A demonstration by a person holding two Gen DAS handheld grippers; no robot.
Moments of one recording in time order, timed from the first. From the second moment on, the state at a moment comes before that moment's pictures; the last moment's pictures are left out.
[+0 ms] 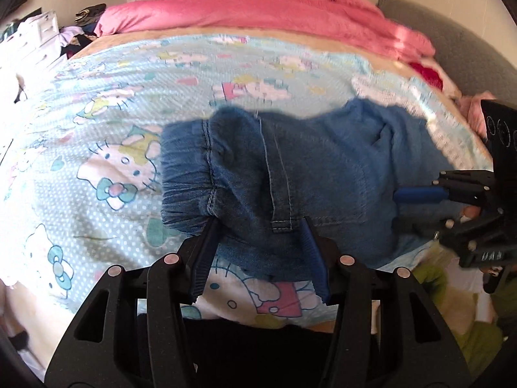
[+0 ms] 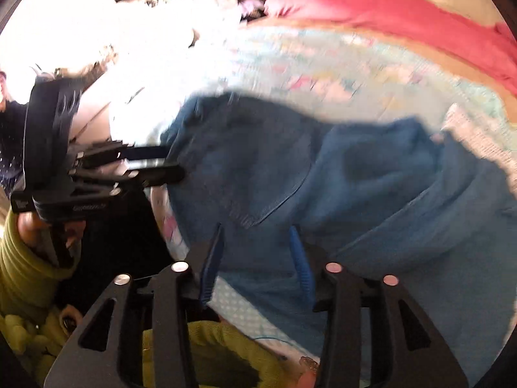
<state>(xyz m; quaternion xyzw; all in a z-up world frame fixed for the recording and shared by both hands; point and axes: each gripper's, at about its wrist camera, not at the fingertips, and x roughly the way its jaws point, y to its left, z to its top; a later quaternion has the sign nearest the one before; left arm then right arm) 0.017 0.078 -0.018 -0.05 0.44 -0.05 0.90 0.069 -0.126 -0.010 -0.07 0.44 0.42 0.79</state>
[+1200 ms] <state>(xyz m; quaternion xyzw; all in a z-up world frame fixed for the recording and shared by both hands) 0.091 -0.065 -0.032 -0.07 0.49 -0.22 0.84 0.272 -0.180 -0.025 -0.08 0.47 0.18 0.86</state>
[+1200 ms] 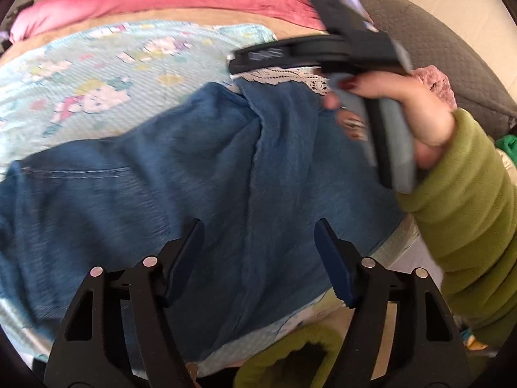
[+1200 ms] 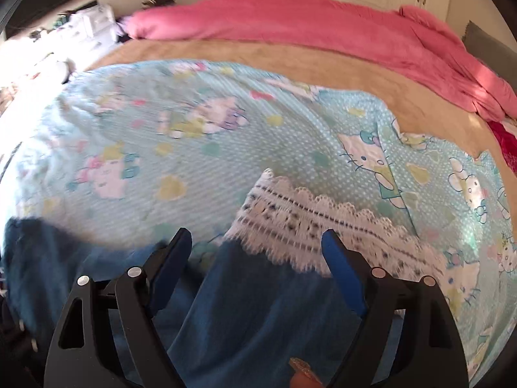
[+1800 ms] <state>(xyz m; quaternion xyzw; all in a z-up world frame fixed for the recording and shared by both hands) 0.086 -0.079 -0.049 -0.07 0.48 -0.23 0.85 0.297 -0.204 -0.028 -0.04 0.44 0.13 0.89</state>
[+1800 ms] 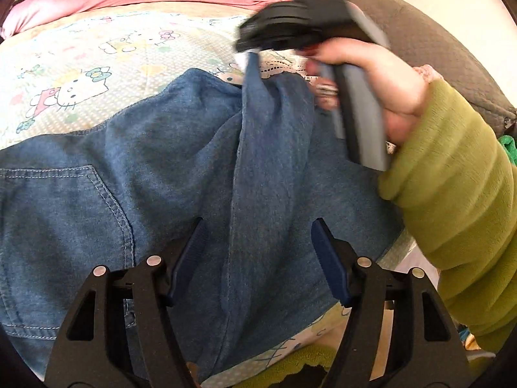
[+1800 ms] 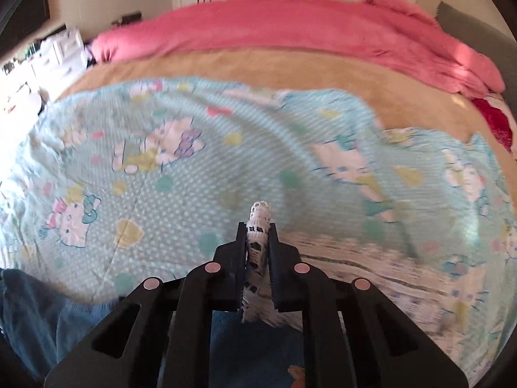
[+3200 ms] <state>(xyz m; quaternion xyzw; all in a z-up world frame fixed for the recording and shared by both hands) 0.033 -0.085 -0.037 0.07 0.45 -0.25 0.85 0.059 -0.419 -0.019 0.12 0.48 0.07 0.86</state>
